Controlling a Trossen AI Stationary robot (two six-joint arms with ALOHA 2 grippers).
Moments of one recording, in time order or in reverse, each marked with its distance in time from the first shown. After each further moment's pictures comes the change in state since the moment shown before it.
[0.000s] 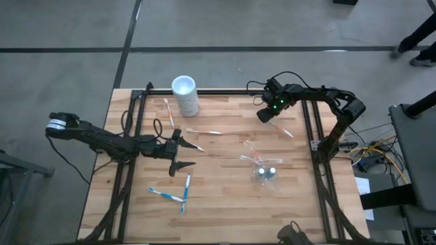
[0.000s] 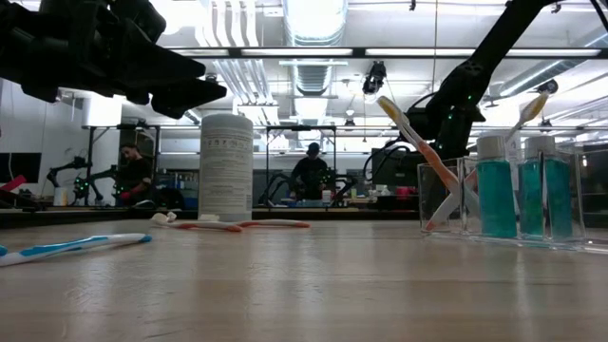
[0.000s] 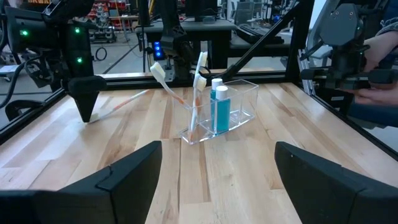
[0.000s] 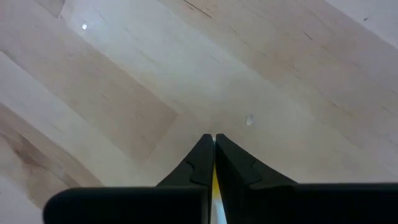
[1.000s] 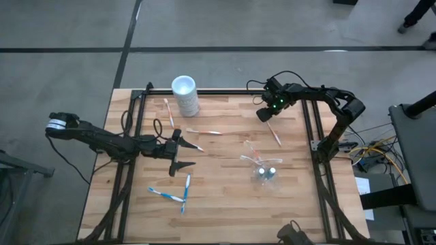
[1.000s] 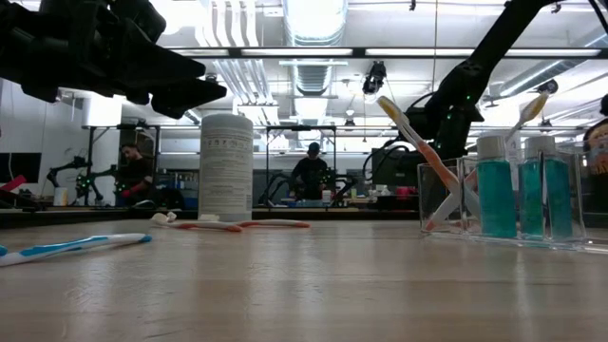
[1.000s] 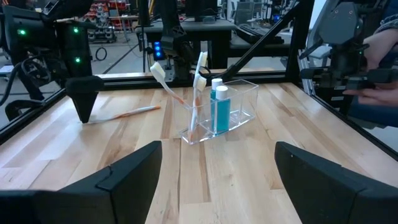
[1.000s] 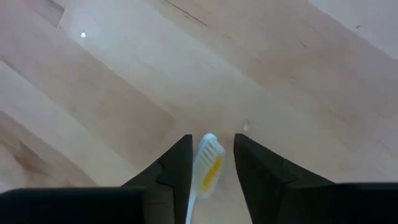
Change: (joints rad) left arm 0.000 0.000 0.000 0.000 0.000 0.000; right arm -0.001 0.003 0.012 0.000 0.004 0.015
